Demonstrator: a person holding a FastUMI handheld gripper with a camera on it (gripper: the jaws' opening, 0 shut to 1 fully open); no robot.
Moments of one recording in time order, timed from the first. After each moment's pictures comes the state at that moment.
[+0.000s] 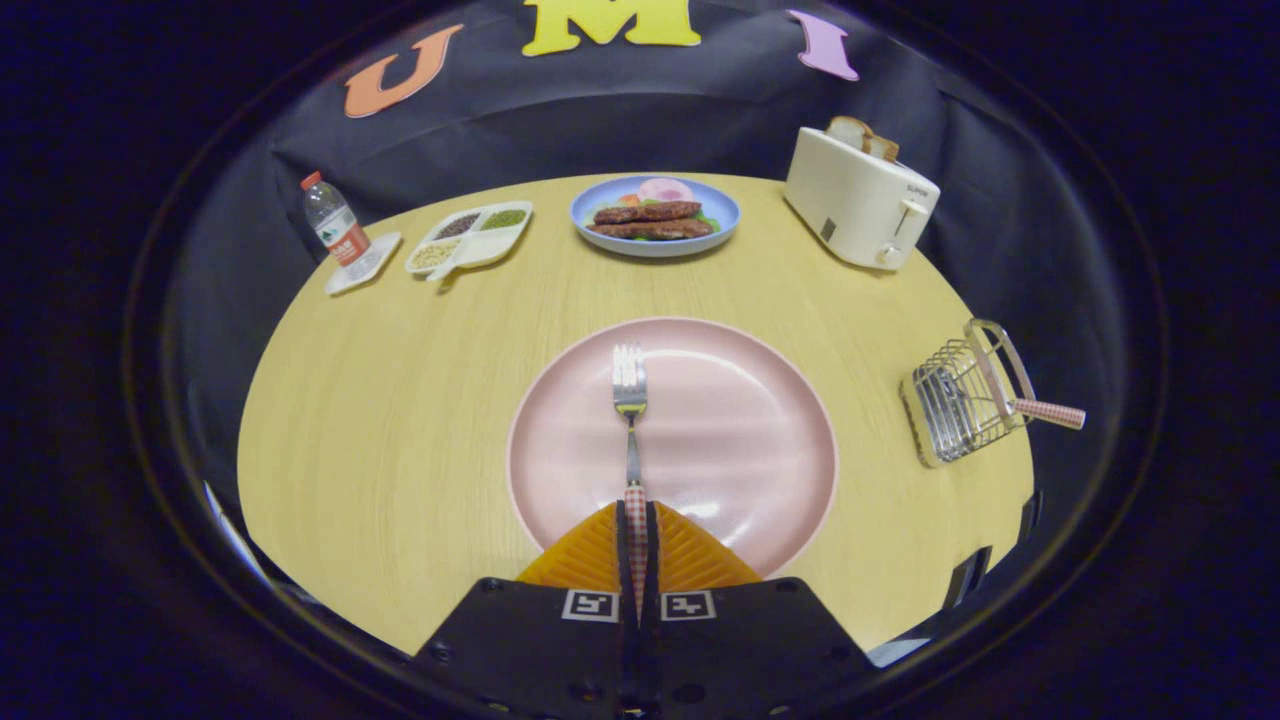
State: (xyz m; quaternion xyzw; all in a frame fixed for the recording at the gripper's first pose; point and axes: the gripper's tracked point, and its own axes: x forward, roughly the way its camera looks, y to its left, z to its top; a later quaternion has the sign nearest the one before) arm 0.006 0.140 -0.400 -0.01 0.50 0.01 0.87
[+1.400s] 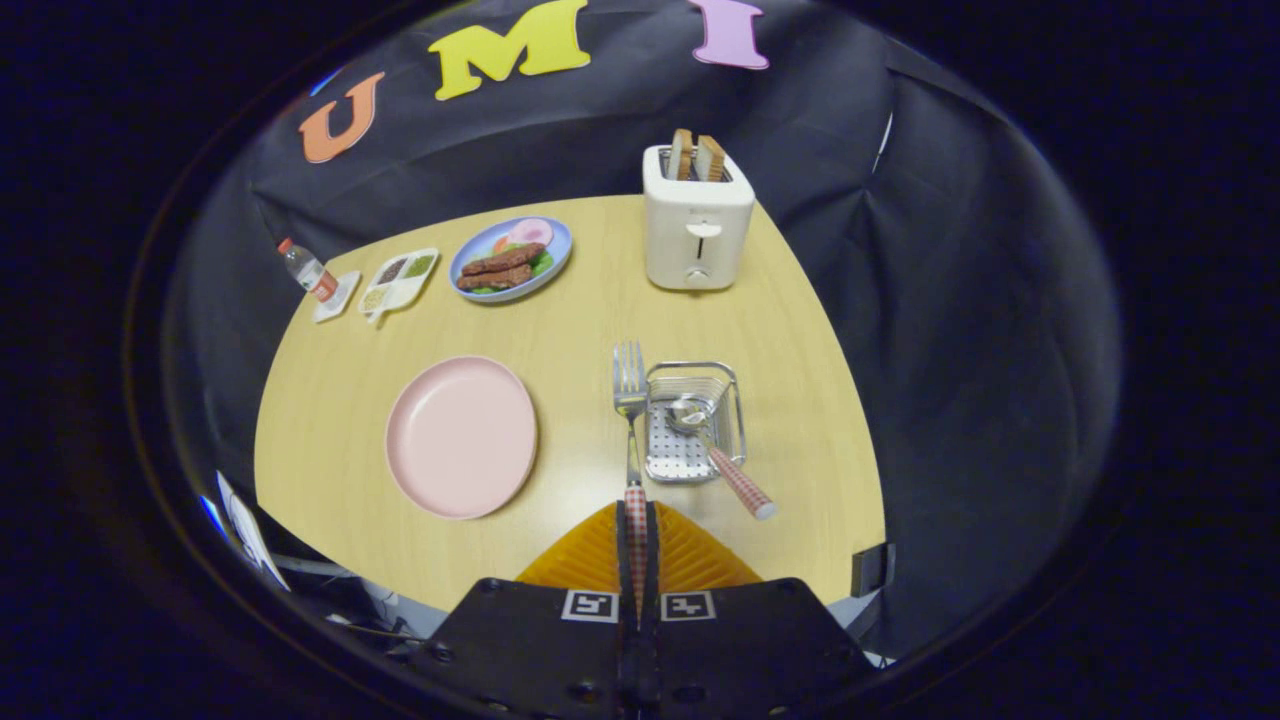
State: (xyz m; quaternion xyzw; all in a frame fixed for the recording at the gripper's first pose) arm -0.019 -0.107 -0.287 0.00 0.55 0.01 0.84
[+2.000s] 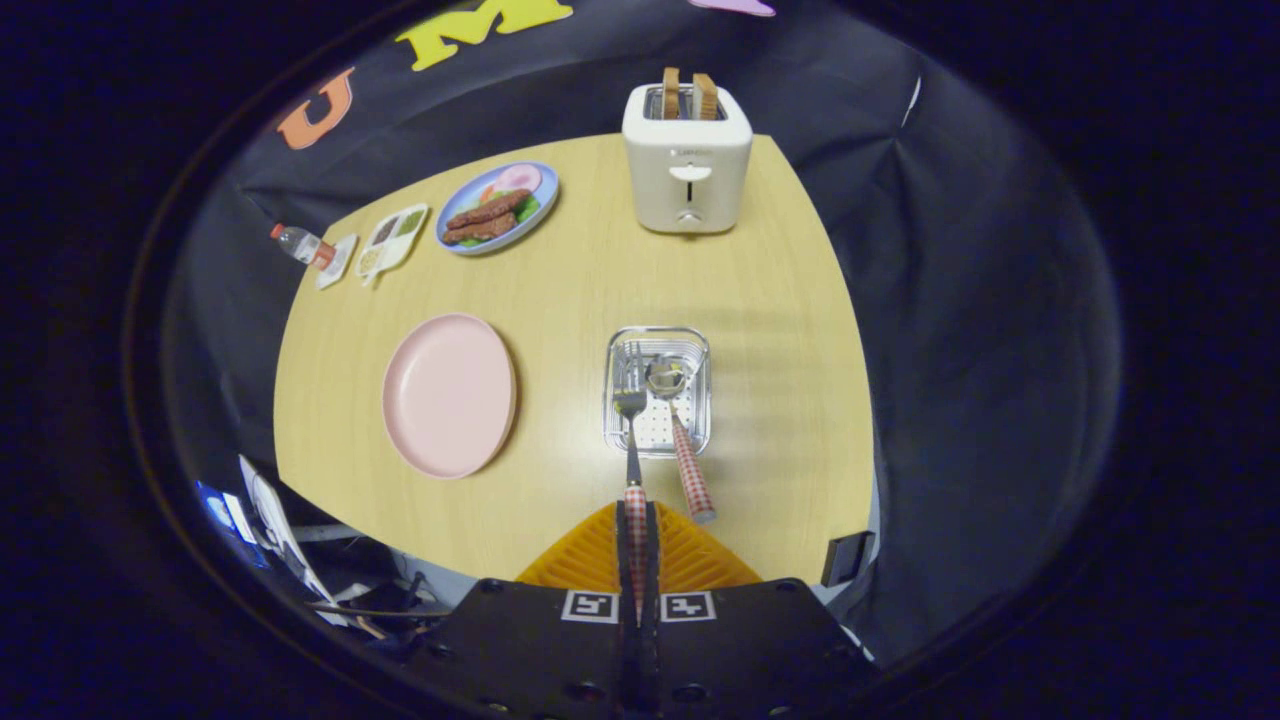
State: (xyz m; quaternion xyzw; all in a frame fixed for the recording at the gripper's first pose) arm -0.009 -0.134 -0.295 0.00 0.66 0.04 0.75
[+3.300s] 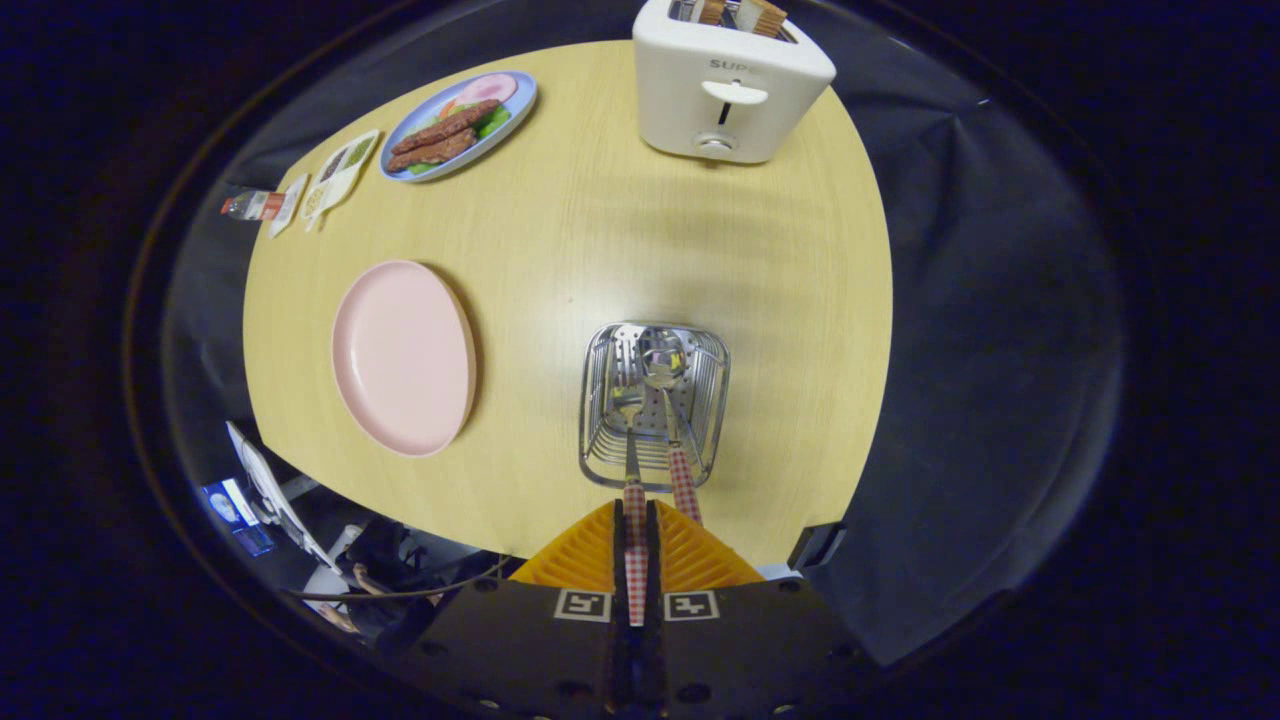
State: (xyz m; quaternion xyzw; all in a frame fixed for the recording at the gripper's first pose) arm 0.030 -0.138 -0.316 -0.05 0.77 0.03 0.63
